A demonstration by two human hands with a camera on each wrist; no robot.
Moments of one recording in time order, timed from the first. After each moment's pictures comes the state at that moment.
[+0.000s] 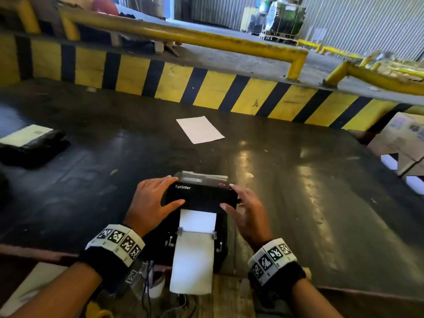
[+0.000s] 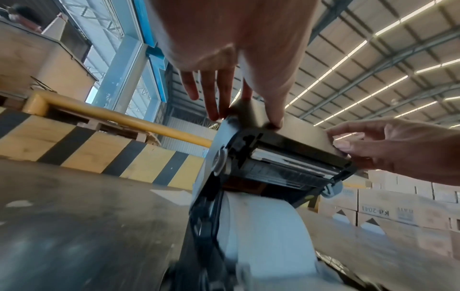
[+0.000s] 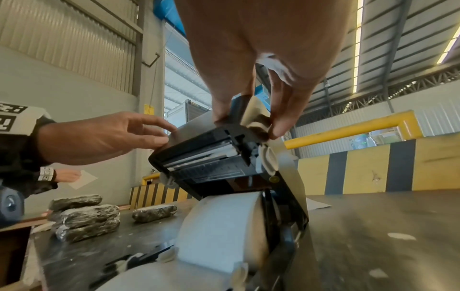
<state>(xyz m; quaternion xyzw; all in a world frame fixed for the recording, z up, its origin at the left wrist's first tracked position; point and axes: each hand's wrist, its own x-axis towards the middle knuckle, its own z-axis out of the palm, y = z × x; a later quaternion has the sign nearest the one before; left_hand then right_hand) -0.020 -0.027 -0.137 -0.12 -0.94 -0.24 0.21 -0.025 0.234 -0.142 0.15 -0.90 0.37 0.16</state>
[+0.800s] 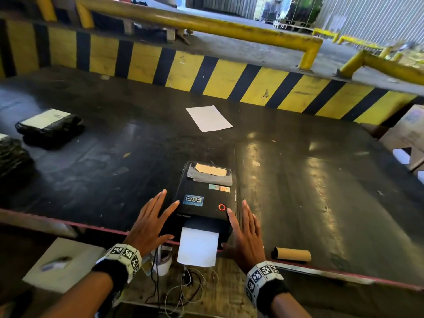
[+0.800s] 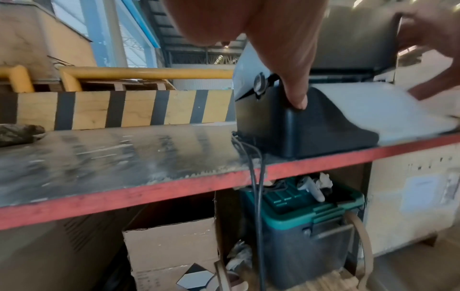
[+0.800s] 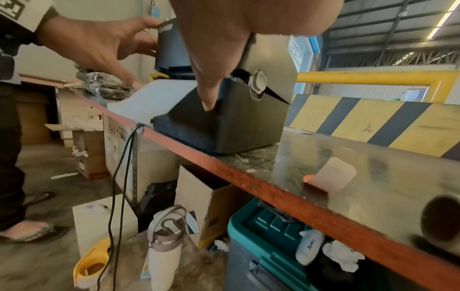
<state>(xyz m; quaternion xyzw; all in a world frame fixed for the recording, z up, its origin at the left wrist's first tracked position) 0.064 -0.043 -0.237 -0.15 -0.98 -0.09 0.13 0.055 0.239 -0.245 0.17 -0.98 0.08 0.10</state>
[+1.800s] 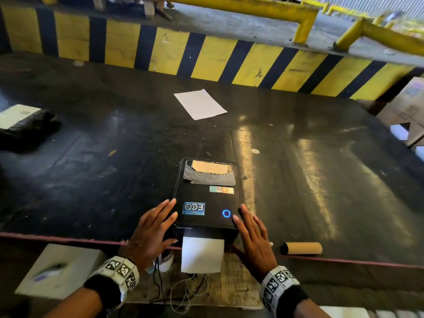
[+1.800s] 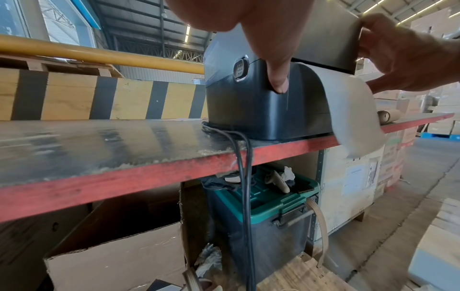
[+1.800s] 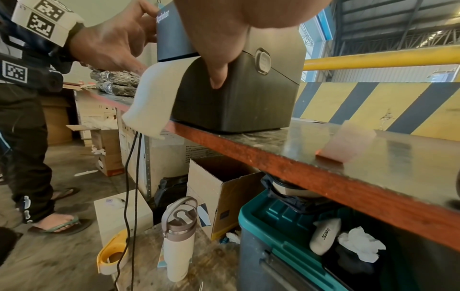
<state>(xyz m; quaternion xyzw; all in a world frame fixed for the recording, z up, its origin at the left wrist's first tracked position) 0.044 -0.051 -0.256 -0.24 -0.95 -0.15 0.13 0.047 0.248 -0.276 0.24 -0.94 0.11 0.19</state>
